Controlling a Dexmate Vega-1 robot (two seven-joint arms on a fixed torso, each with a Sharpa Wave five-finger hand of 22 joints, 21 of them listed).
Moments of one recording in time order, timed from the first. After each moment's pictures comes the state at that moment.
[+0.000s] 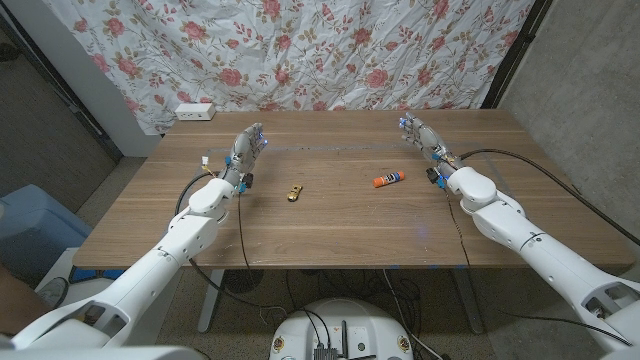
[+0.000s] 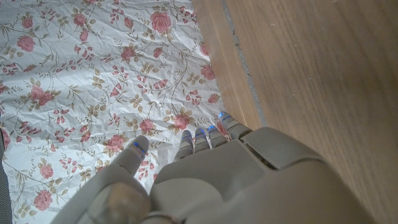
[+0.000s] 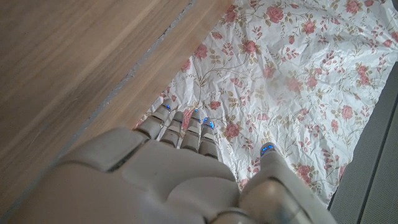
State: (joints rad) left arm 0.86 0.56 0.36 -1.39 -0.62 -0.23 0.05; left_hand 0.01 0.07 0.66 0.14 0.20 0.00 0.00 0.19 0.17 -0.04 -0.03 0.20 0.17 -0.07 -0.03 0.18 0.17 0.02 -0.03 0.19 0.17; right arm -0.78 -0.65 -0.46 -1.38 0.35 0.27 -0.02; right_hand 0.11 0.08 0.29 -0.02 0.21 0.18 -0.06 0.18 0.17 0.20 -0.02 0.19 0.21 0.06 -0.03 0.18 0.38 0.21 -0.02 0.17 0.17
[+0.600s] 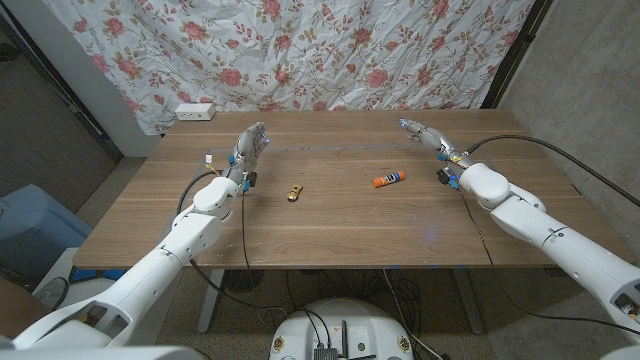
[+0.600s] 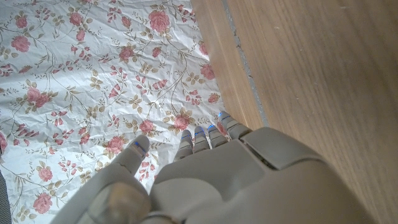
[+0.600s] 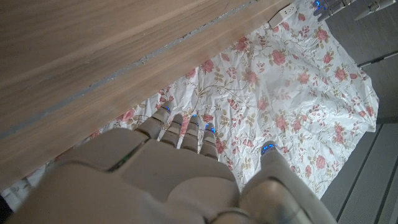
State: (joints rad) left arm 0.87 0.55 0.37 -1.43 -0.60 -0.19 0.10; left_hand 0.01 0.07 0.66 0.13 0.20 0.01 0.00 0.19 0.17 -0.02 -0.04 0.20 0.17 -0.06 -0.04 0.18 0.17 0.03 -0.03 0.19 0.17; right arm -0.77 -0.76 -0.49 -1.40 0.14 0.31 0.00; right_hand 0.11 0.08 0.30 -0.05 0.21 0.09 -0.13 0.17 0.17 0.14 -0.05 0.18 0.19 0.00 -0.02 0.18 0.33 0.15 0.00 0.17 0.17
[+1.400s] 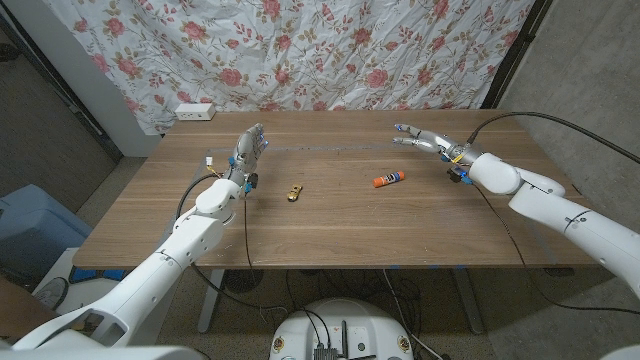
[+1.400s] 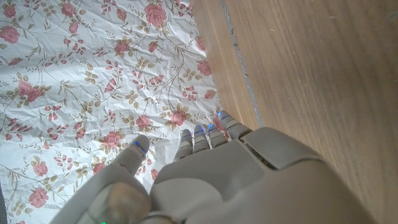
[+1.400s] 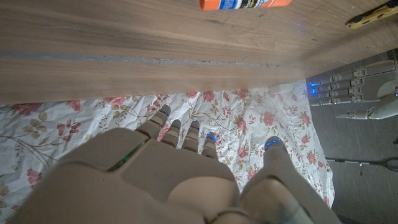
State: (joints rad) left arm 0.90 0.56 0.35 -1.49 -0.60 -0.15 0.17; left_hand 0.01 0.07 0.67 0.13 0.20 0.01 0.00 0.19 0.17 -0.01 -0.04 0.20 0.17 -0.04 -0.03 0.18 0.17 0.03 -0.03 0.19 0.17; right arm -0.70 -0.88 -0.56 -1.45 -0.17 0.30 0.05; right_hand 0.14 0.08 0.32 -0.10 0.19 -0.03 -0.17 0.17 0.17 0.06 -0.08 0.18 0.19 -0.09 0.01 0.18 0.29 0.08 0.03 0.18 0.17
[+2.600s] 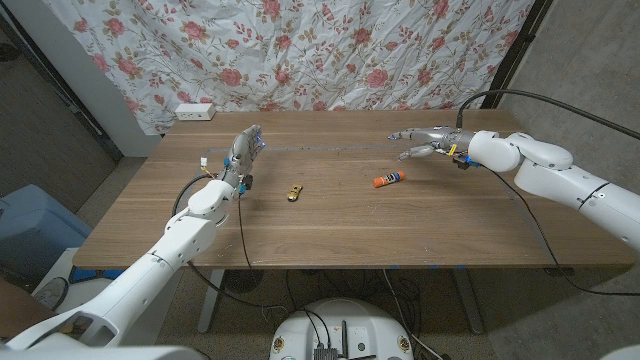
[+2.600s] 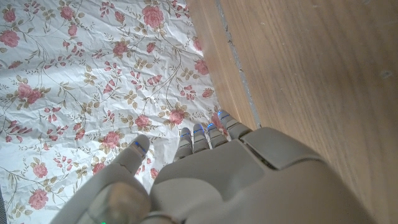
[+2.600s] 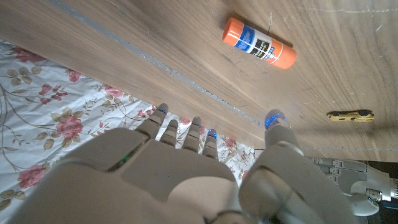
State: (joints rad) left arm 0.92 0.59 0.34 -1.51 -0.61 -0.15 0.15; left_hand 0.01 0.07 0.68 0.12 0.20 0.05 -0.01 0.19 0.17 0.01 -0.05 0.20 0.17 -0.04 -0.04 0.18 0.17 0.04 -0.03 0.19 0.17; right arm -0.61 -1.00 -0.61 -1.71 -0.46 0.08 0.34; right_hand 0.42 0.04 0.42 -0.19 0.21 -0.01 -0.16 0.23 0.18 0.11 -0.06 0.20 0.20 -0.11 0.06 0.20 0.24 0.09 0.09 0.19 0.17
